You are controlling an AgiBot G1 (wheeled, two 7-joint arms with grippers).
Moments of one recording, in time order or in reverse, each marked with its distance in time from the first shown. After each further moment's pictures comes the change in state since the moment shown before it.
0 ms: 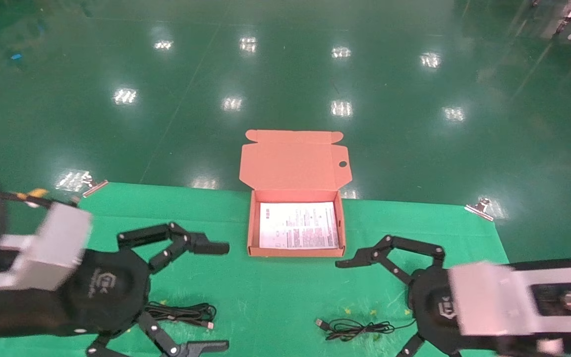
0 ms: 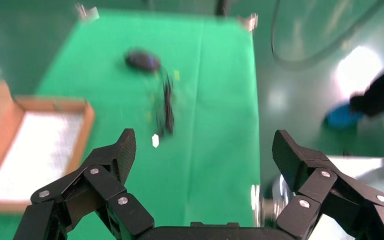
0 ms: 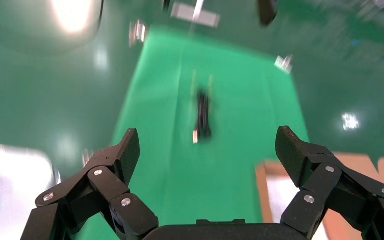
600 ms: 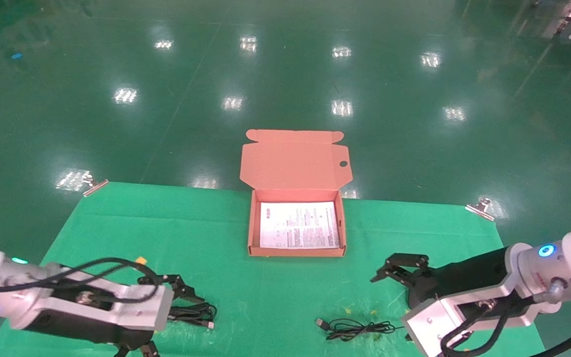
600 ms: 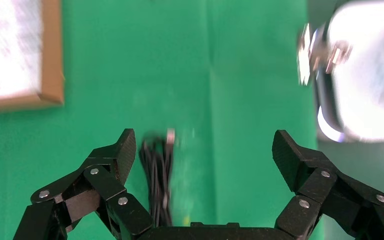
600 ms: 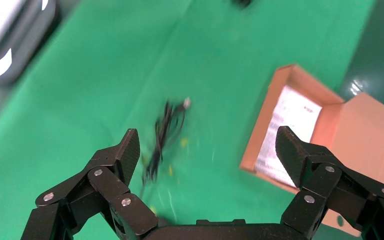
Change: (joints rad) left arm -0.170 0.118 0.266 0.079 0.503 -0.026 0.097; right arm 0.155 -0.125 -0.292 0.013 -0.531 0.070 -0.235
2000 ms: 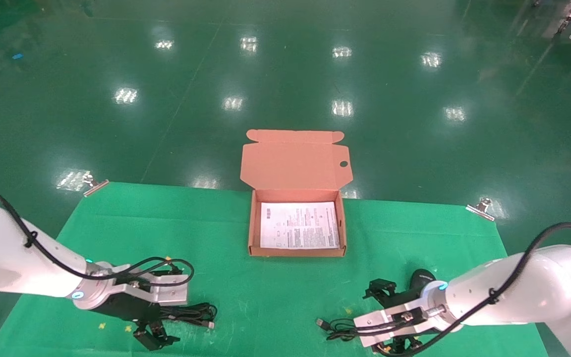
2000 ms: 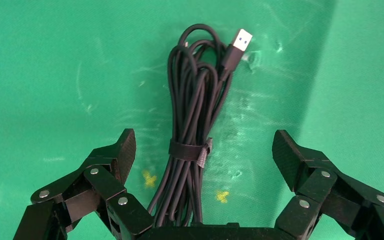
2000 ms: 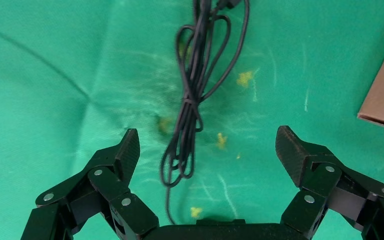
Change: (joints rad) left arm -0.081 0.338 0.108 0.756 0.336 -0.340 0.217; right arm -0.150 -0.317 -0.118 -0.415 -0.380 0.343 0.160
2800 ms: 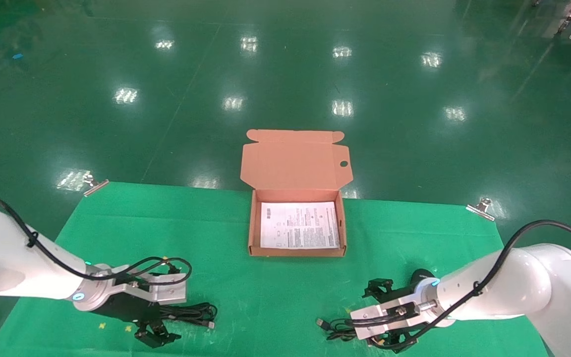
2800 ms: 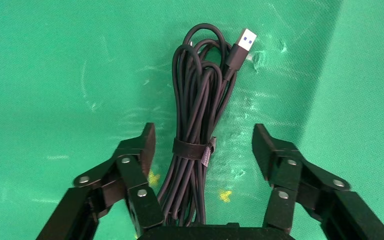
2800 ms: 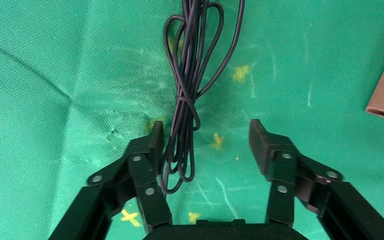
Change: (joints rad) left arm -0.021 0.033 -0.011 0.131 -0.015 -0.035 0.056; right arm 0.013 -0.047 -0.003 -0.107 -0.009 0.040 -0.023
